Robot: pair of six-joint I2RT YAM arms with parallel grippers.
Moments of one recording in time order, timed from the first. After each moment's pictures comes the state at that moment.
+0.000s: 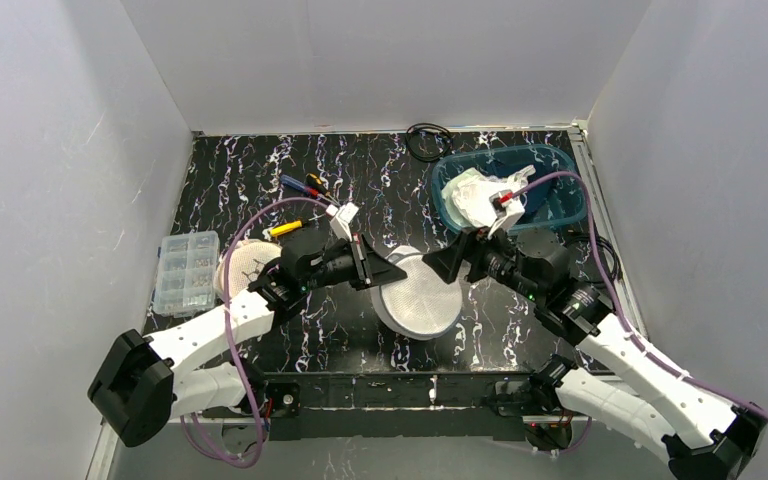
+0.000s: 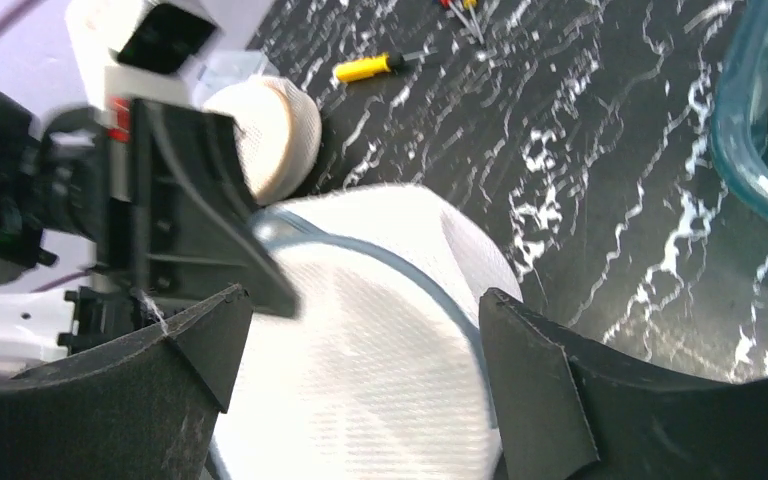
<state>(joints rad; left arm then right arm) -0.73 1.11 0.61 0.23 0.44 -1.04 0.77 0.77 0.76 -0.22 -0.08 0.53</state>
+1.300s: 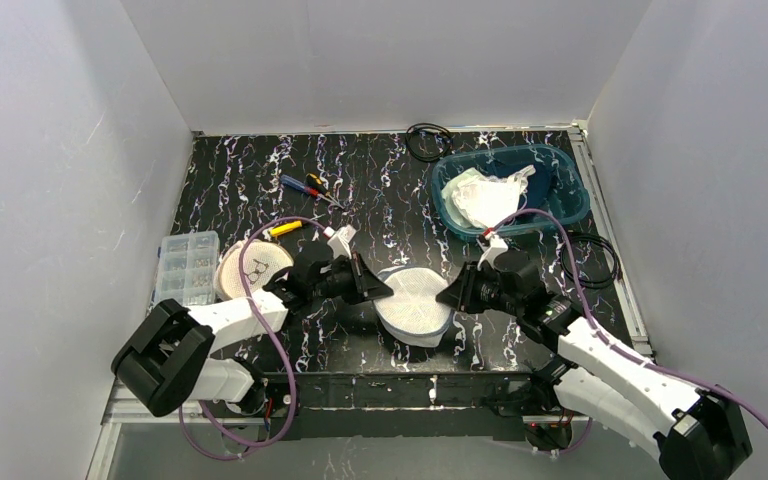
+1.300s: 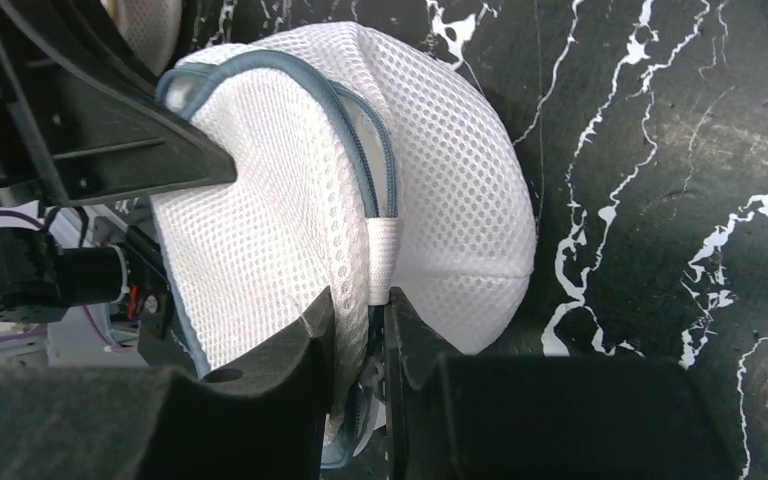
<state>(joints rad) -0.66 1.31 0.45 0.40 0.43 -0.95 0.66 0.80 0.44 -0.19 -0.21 0.68</state>
